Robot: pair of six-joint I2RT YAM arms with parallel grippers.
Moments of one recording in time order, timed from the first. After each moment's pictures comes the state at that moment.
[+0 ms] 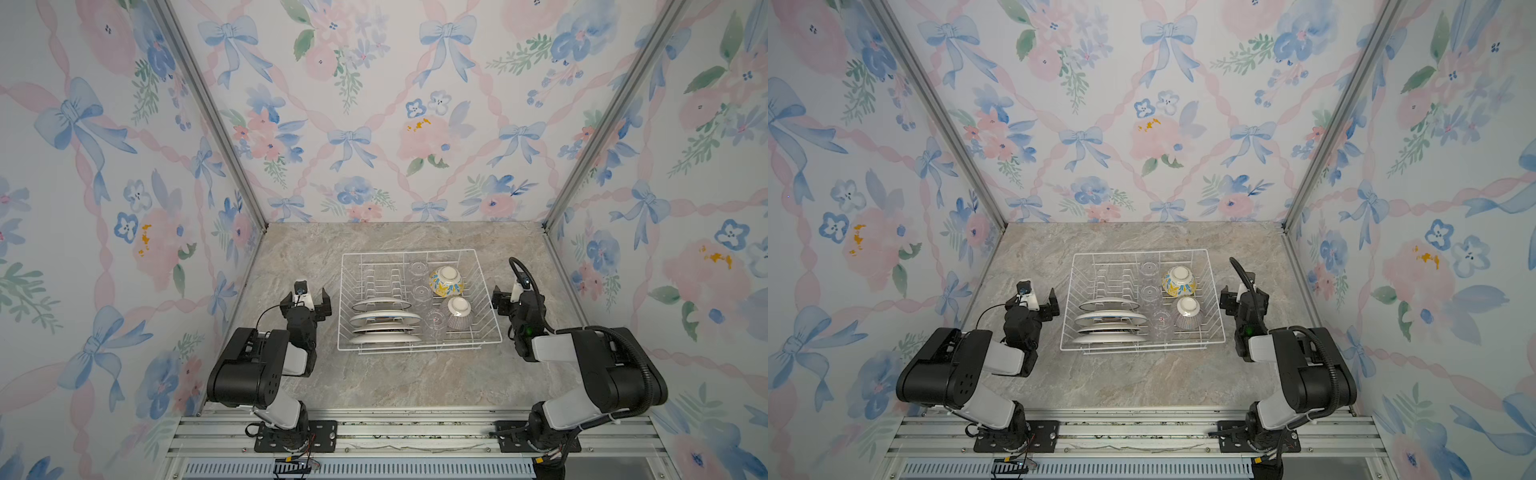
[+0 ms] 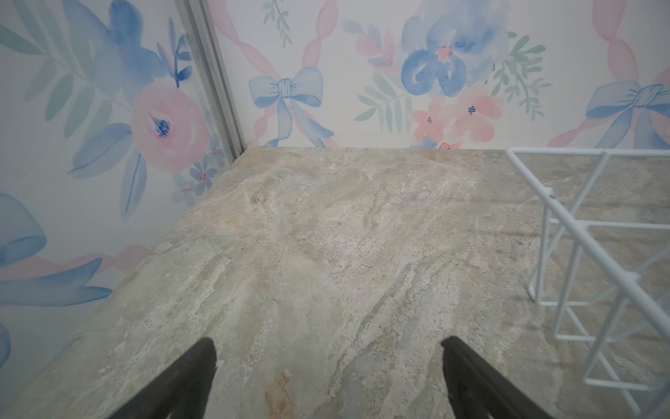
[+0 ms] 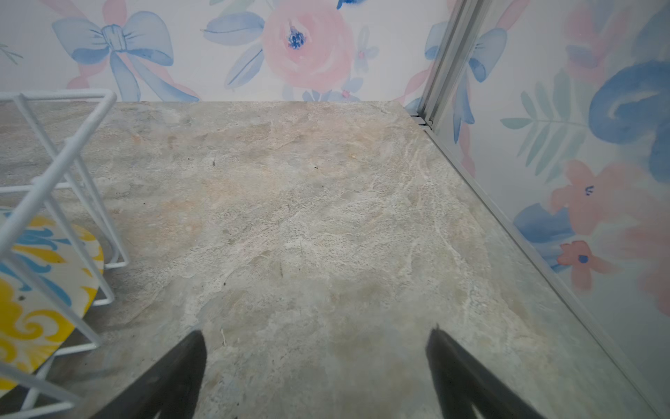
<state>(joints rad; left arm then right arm) -0.07 1.57 0.22 1.15 -0.25 0.02 0.08 1.55 0.37 0.84 0.25 0.01</state>
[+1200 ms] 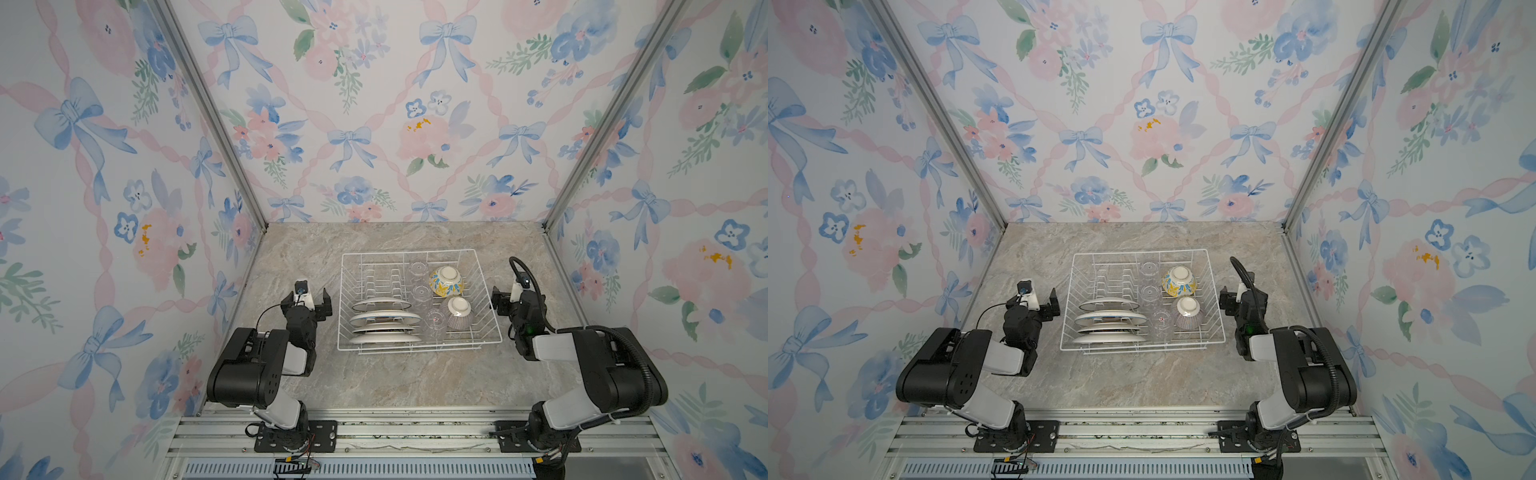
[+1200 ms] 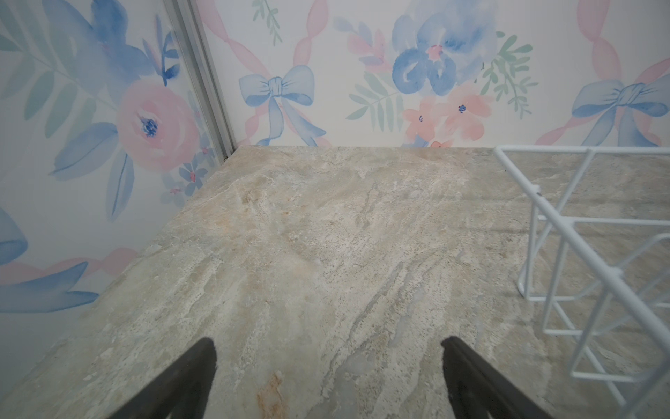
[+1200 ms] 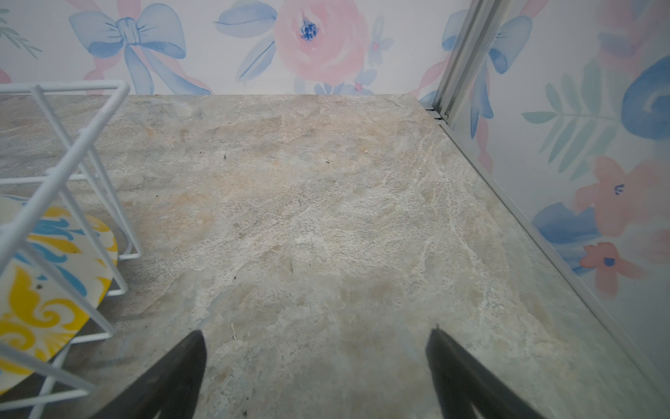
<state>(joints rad) -0.06 1.57 0.22 1.15 -0.22 0.02 0.07 1.55 0.38 0.81 0.19 0.01</state>
